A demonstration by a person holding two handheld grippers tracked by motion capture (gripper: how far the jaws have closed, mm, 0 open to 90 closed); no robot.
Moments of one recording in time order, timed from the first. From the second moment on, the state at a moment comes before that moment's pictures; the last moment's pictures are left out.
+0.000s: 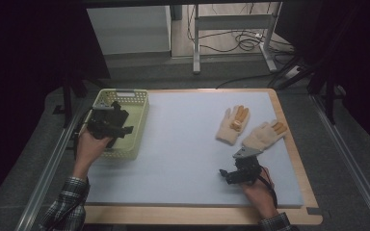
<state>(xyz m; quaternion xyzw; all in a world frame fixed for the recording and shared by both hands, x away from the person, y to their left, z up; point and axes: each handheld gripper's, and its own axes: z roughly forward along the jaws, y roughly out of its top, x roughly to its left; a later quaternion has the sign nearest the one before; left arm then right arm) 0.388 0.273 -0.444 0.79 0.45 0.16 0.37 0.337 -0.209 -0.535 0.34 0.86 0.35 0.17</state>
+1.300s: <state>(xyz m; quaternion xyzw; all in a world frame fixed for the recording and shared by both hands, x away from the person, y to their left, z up) 0.314 0.162 -0.530 0.85 0.34 0.14 0.38 0.338 -0.209 -0.536 0.35 0.86 0.34 0.17</state>
